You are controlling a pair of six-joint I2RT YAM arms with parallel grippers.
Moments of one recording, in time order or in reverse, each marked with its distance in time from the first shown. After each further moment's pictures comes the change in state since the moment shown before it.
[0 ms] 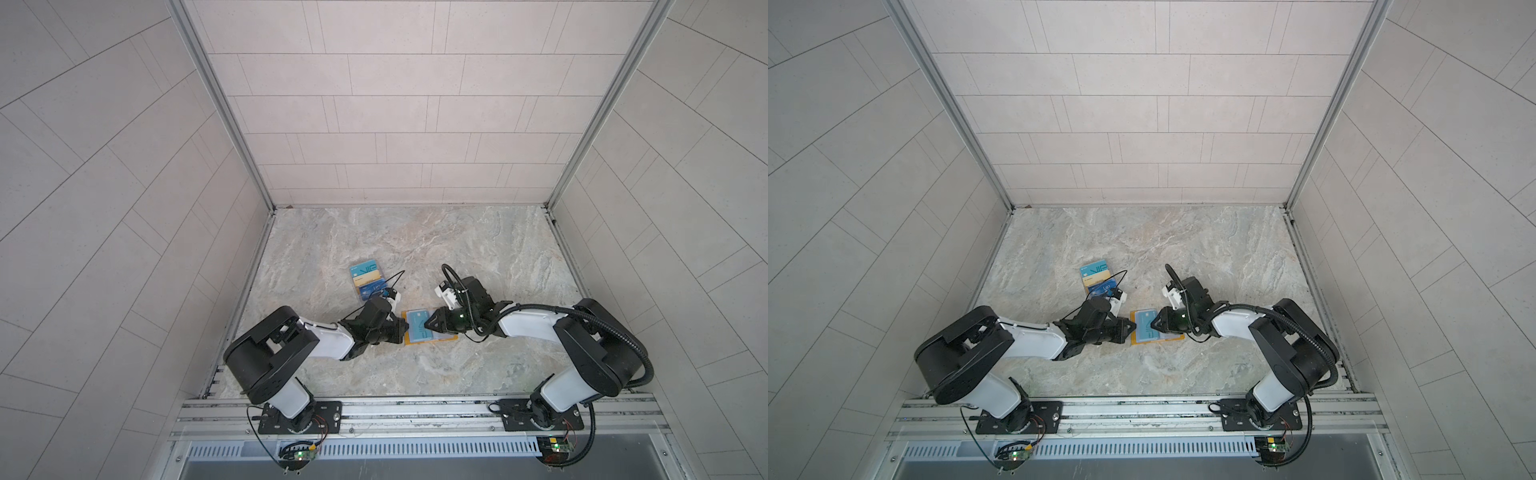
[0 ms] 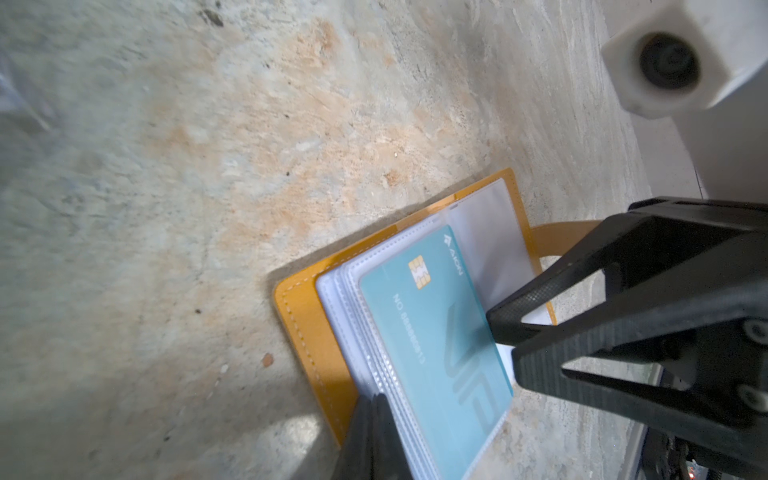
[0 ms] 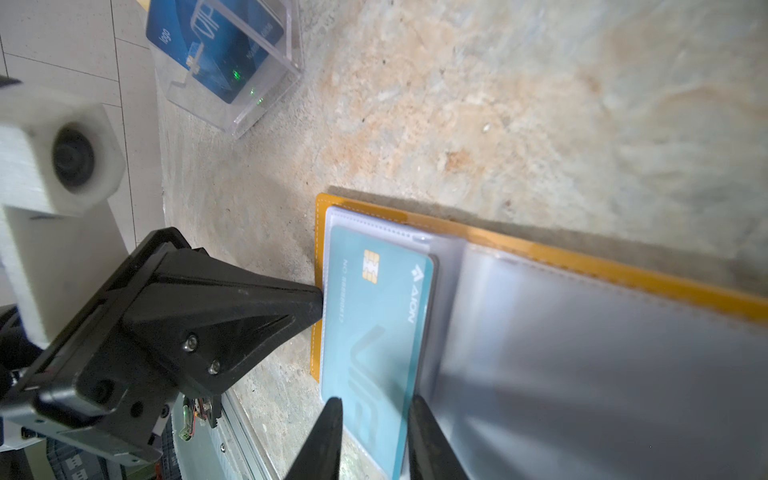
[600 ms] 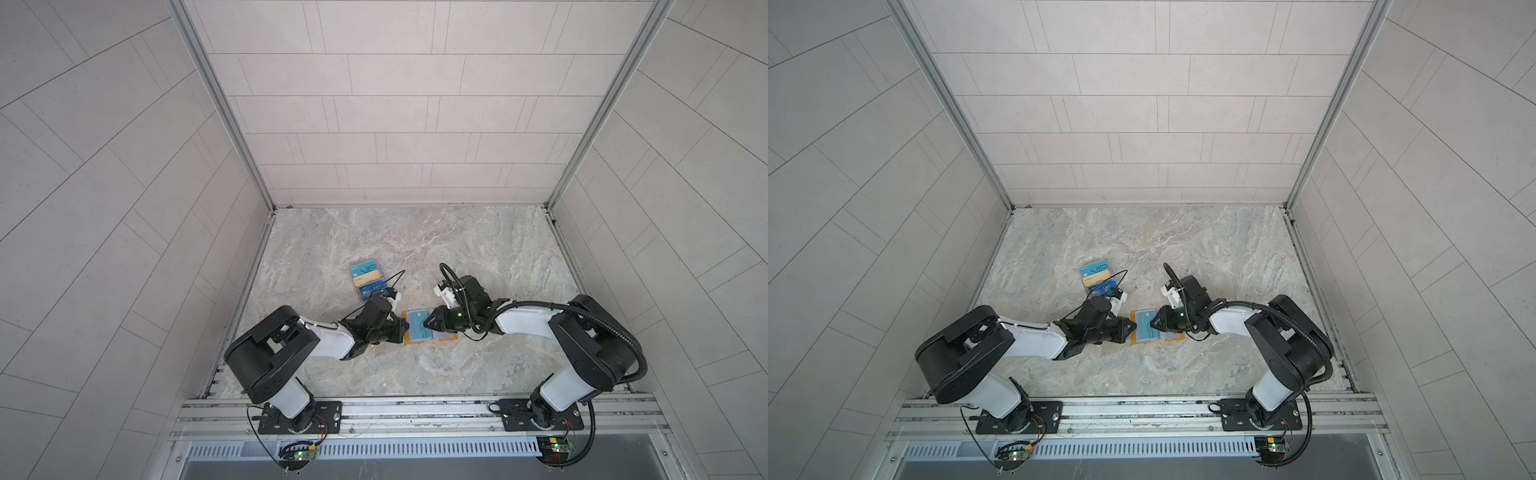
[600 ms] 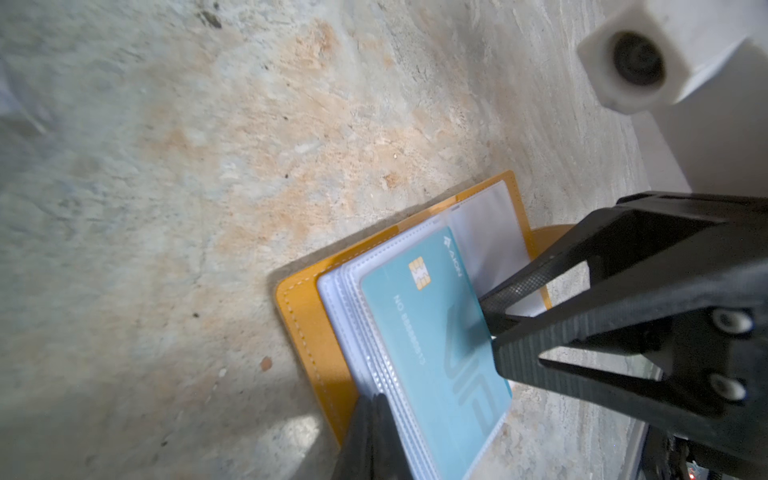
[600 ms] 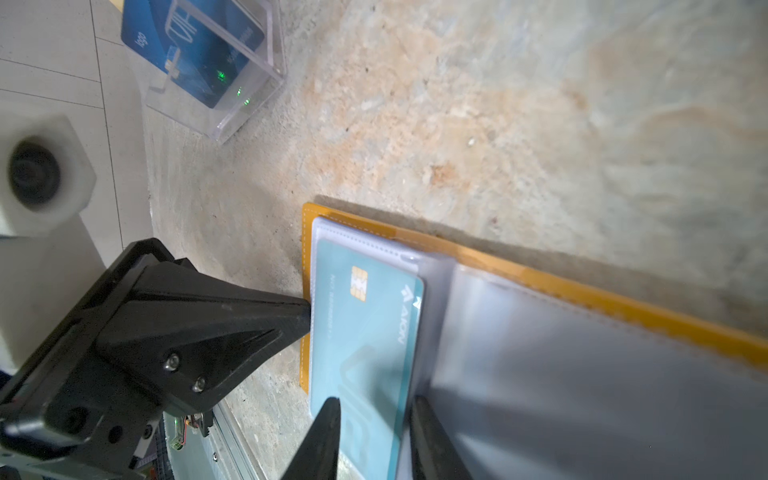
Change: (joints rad) left arm 0.000 0.008 0.008 0.000 0.000 0.000; right arm 0.000 0.036 0.030 -0.013 0.010 -0.003
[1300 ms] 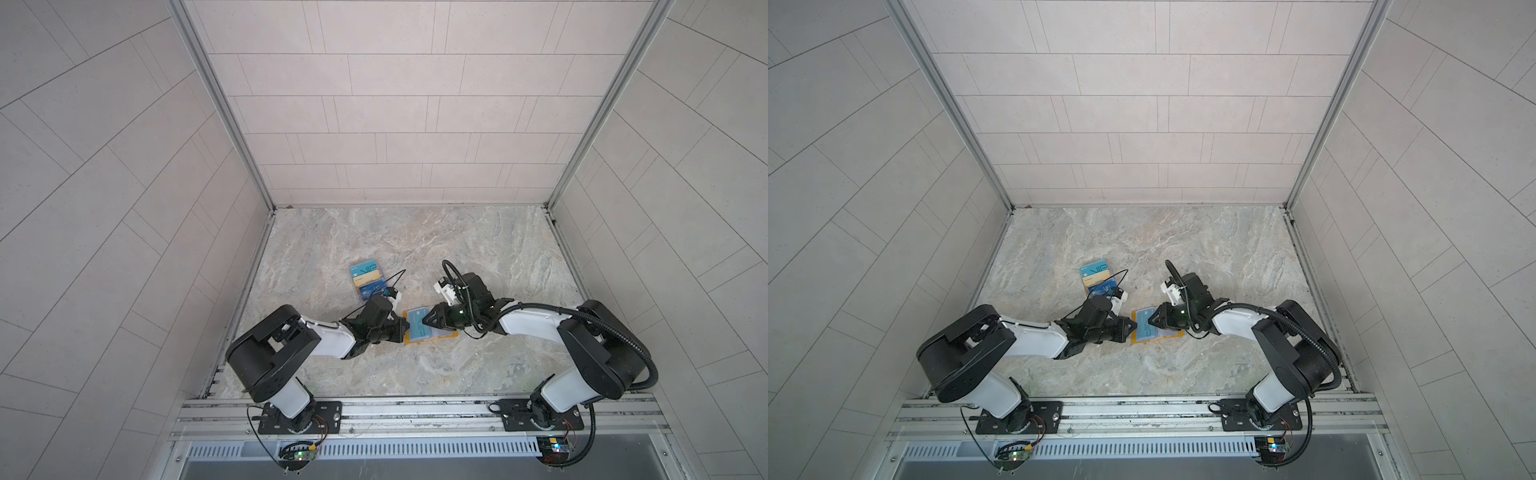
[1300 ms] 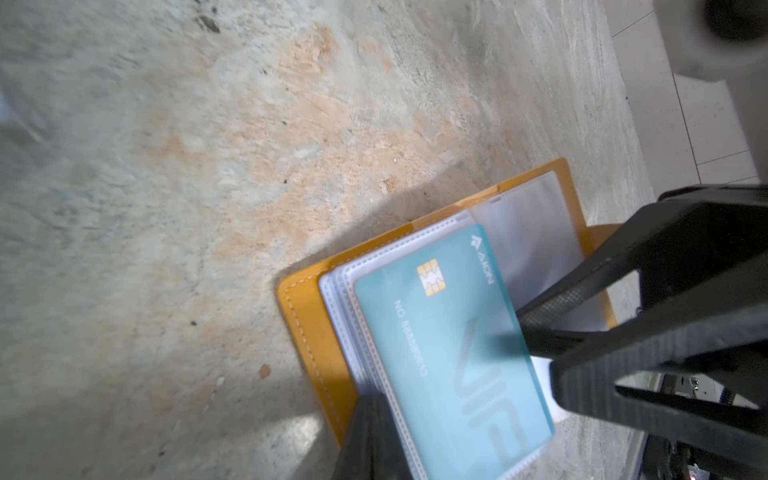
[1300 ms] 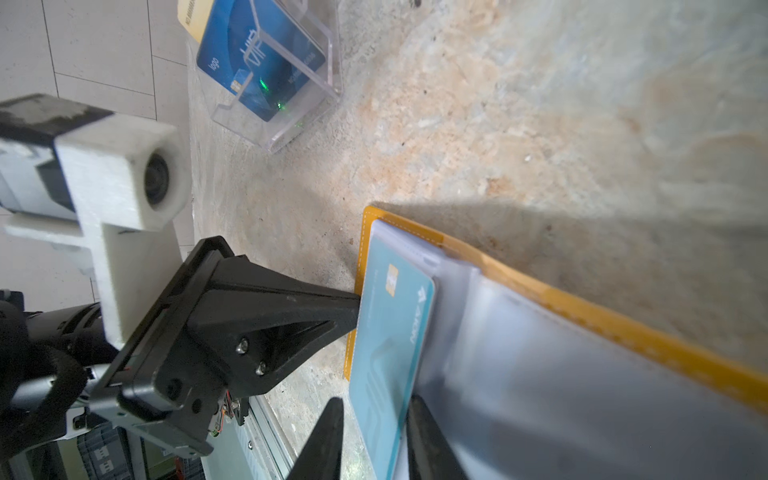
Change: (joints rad) left arm 0.000 0.006 0.007 -0.001 0.000 0.001; right arm -0.005 -0.054 0.000 0.008 -0.051 0.039
